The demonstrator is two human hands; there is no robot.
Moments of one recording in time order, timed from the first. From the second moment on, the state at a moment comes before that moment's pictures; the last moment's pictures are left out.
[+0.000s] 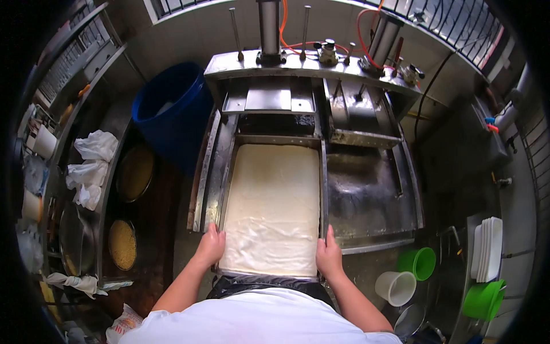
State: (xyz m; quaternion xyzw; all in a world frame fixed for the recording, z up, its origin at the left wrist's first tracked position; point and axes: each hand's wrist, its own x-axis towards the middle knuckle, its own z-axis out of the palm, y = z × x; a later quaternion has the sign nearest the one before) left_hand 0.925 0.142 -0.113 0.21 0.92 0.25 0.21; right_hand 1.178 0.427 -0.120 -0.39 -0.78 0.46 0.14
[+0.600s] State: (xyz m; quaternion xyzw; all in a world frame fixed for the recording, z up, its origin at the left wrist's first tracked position) left_hand 0.800 0.244 -0.156 0.16 0.89 0.42 0.06; right_hand 1.051 0.524 -0.143 -0.44 -0.75 0.45 0.22
